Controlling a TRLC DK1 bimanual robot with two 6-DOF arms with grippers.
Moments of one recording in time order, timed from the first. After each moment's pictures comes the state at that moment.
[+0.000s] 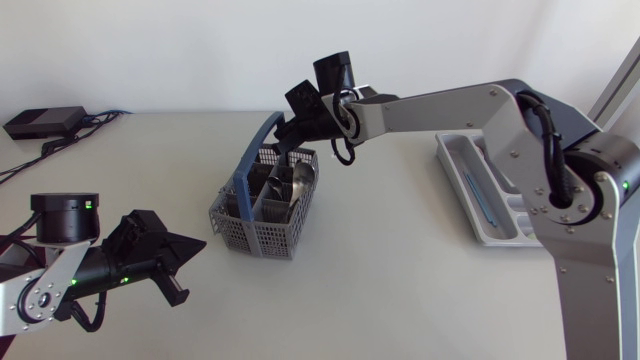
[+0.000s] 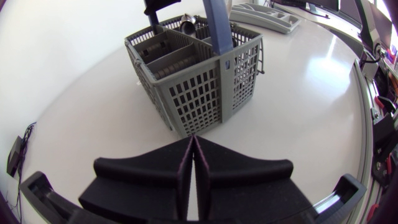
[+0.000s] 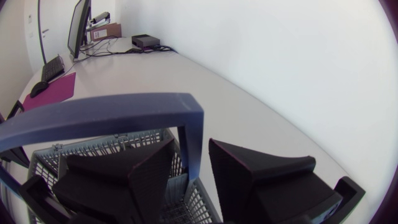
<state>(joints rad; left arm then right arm) -0.04 1.22 0.34 0.14 0.48 0.61 0.53 2.30 1.78 0.02 -0.27 -0.24</state>
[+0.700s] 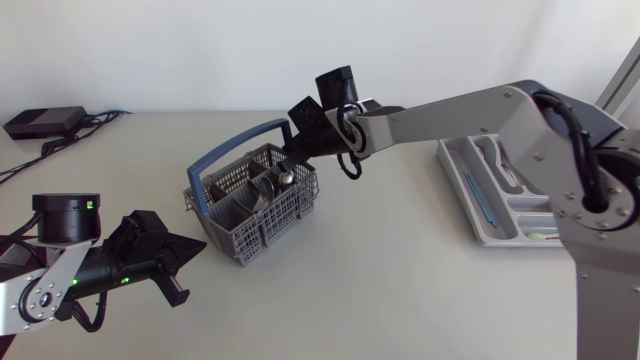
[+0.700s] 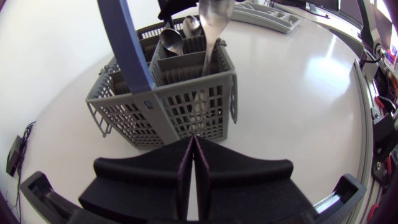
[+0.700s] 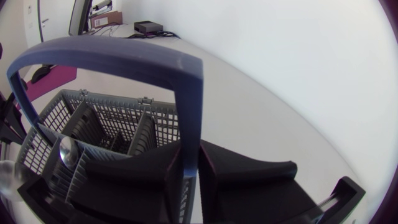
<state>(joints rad) -0.05 1.23 0.34 0.14 0.48 0.61 0.55 2.21 1.61 0.03 -0.23 -0.28</state>
